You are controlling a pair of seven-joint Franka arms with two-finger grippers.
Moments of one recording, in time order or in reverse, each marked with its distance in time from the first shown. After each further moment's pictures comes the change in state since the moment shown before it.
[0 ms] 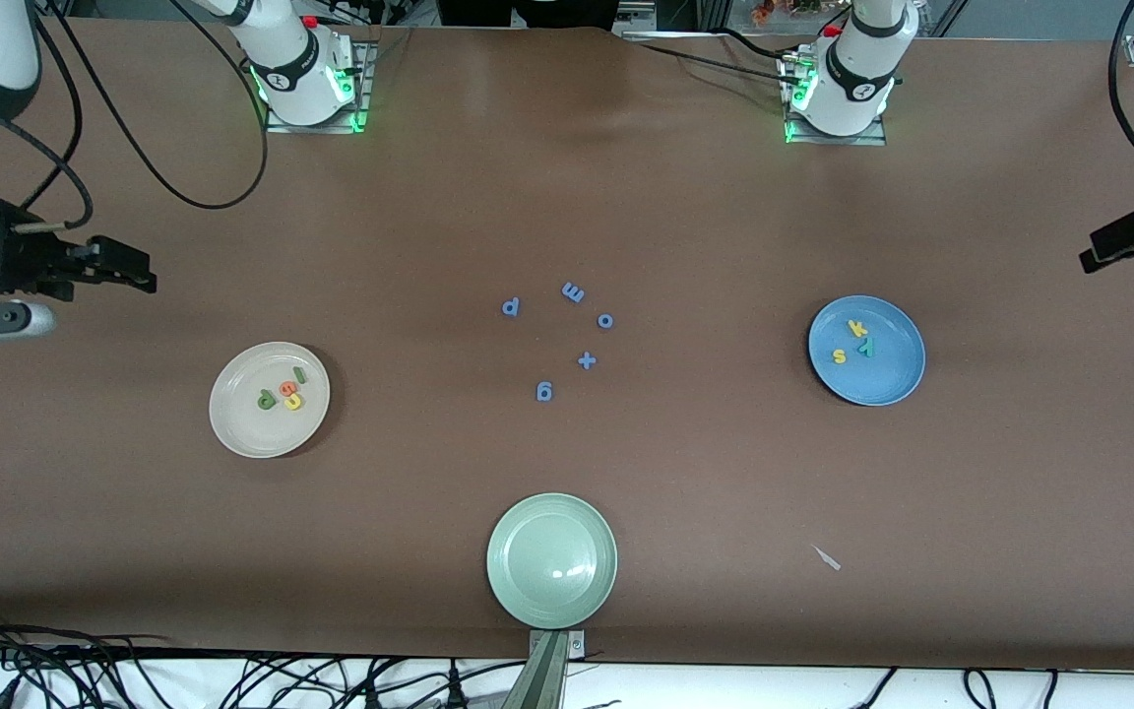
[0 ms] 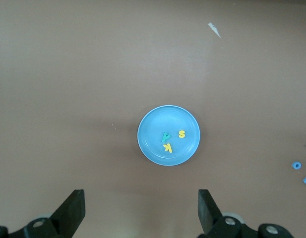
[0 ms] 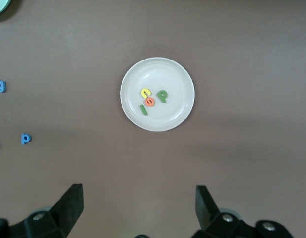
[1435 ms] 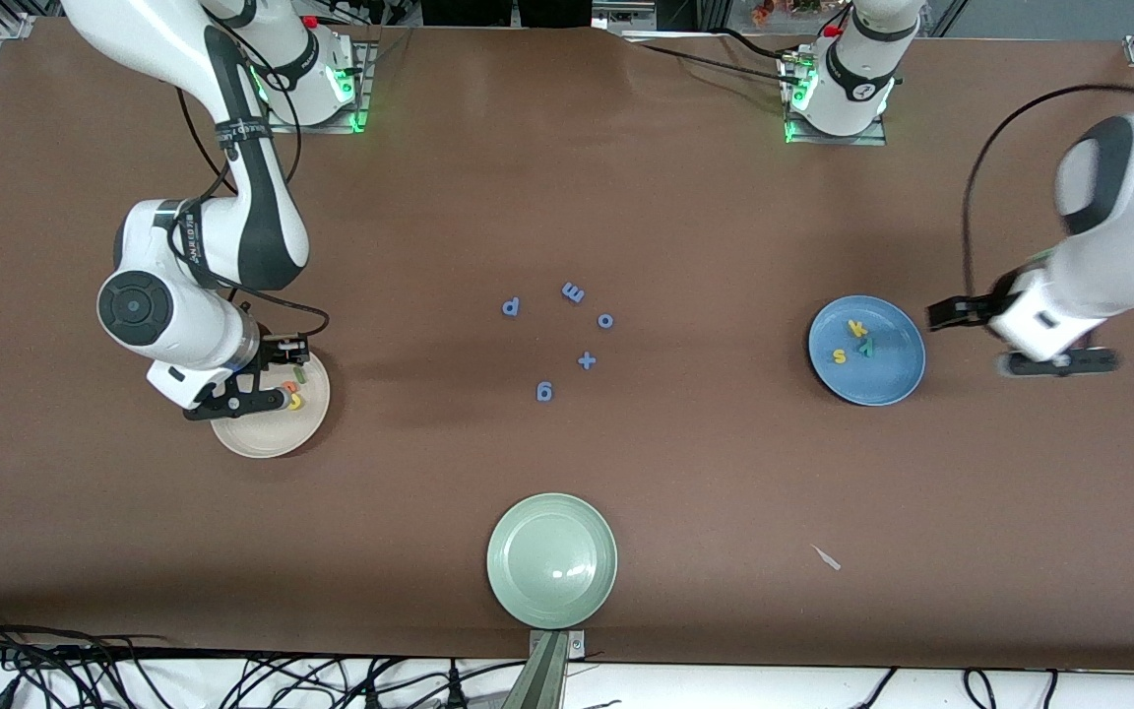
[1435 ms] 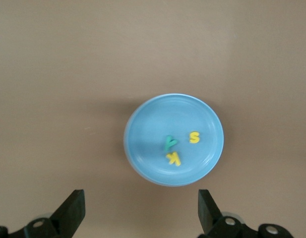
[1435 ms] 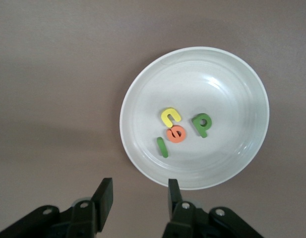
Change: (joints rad) left arm 0.627 0.011 -0.643 -0.533 0.125 0.404 -0.068; right arm 0.417 0.276 -0.313 -0.346 0.115 0.513 -0.044
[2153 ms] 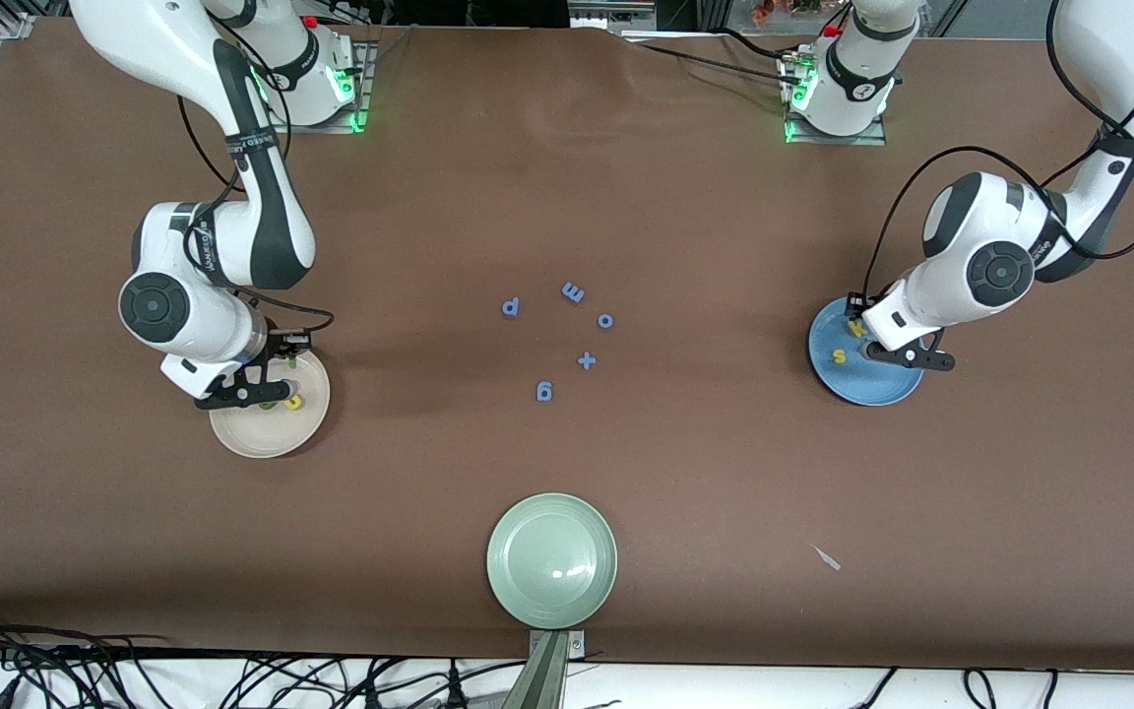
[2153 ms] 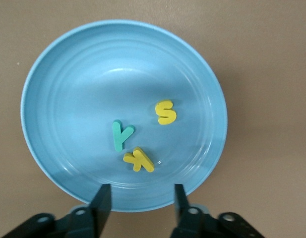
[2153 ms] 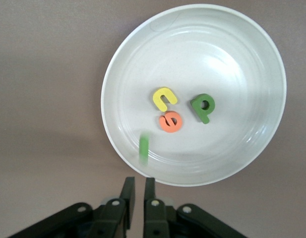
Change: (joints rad) left arm -0.079 0.162 0.000 -0.420 0.169 0.428 -0.001; right arm 0.000 0.003 0.000 -0.129 0.000 0.103 -0.003
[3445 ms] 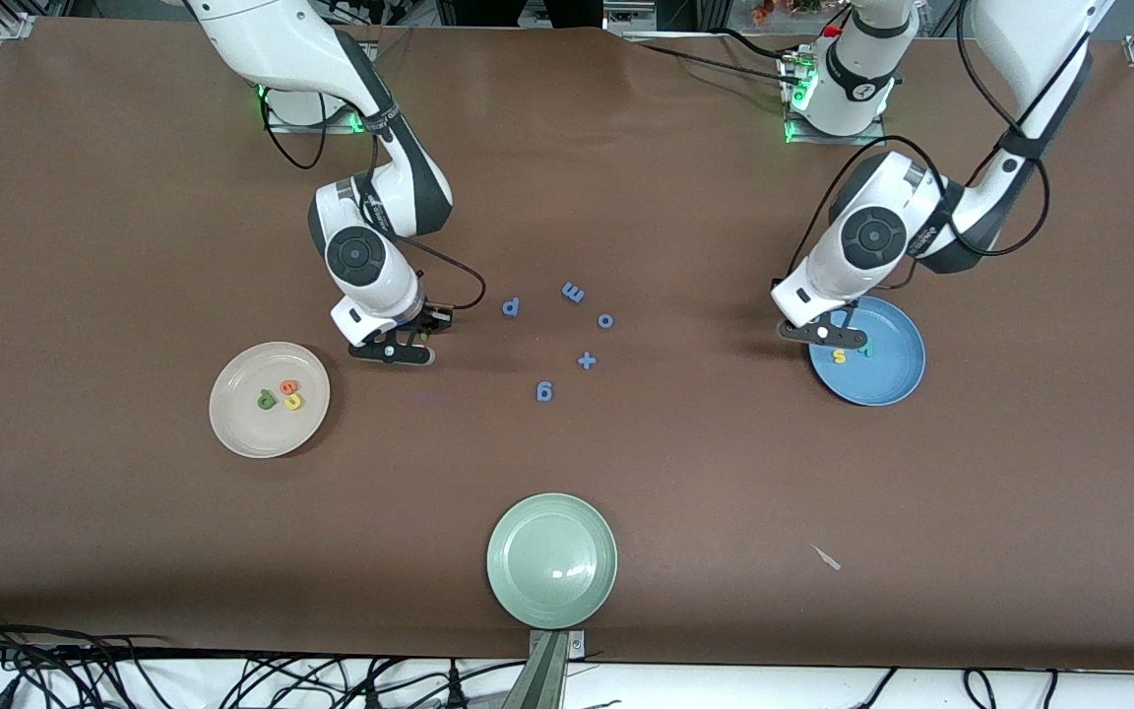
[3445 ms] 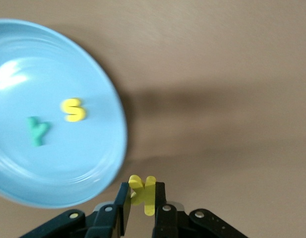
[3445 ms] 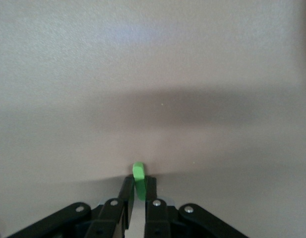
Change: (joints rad) left arm -0.237 -0.028 0.023 -0.011 0.018 -0.007 -0.248; right arm 0.058 0.044 0.307 -0.150 0.000 0.329 0.554
